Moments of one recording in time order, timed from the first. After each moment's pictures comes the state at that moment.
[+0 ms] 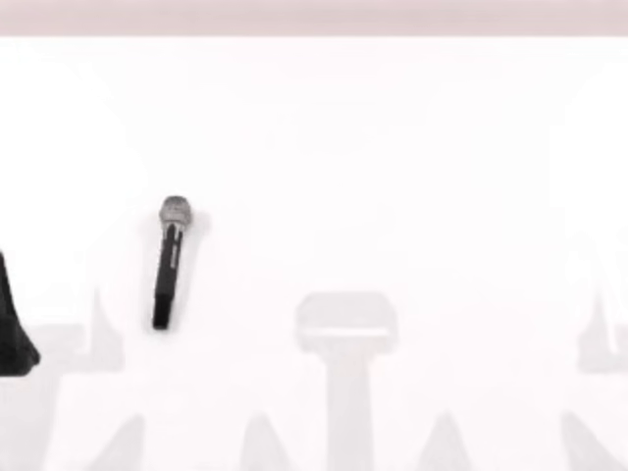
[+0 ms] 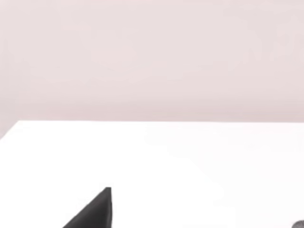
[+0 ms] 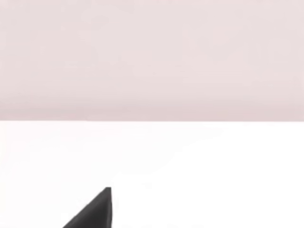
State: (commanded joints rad) left arm 0.00 0.00 0.00 0.00 0.00 0.00; right arm 0.00 0.00 0.00 0.00 0.00 0.00
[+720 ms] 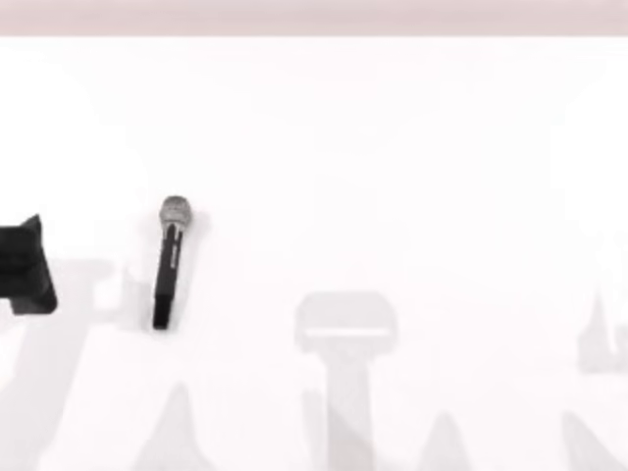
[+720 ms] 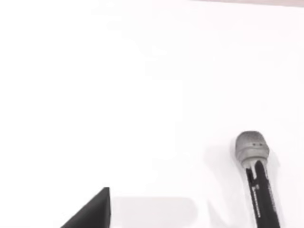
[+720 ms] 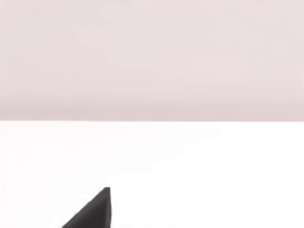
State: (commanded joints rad) left arm -0.11 0.57 0.45 -0.32 -0.01 -0.10; right arm 0.00 0.00 0.00 0.00 0.00 0.00
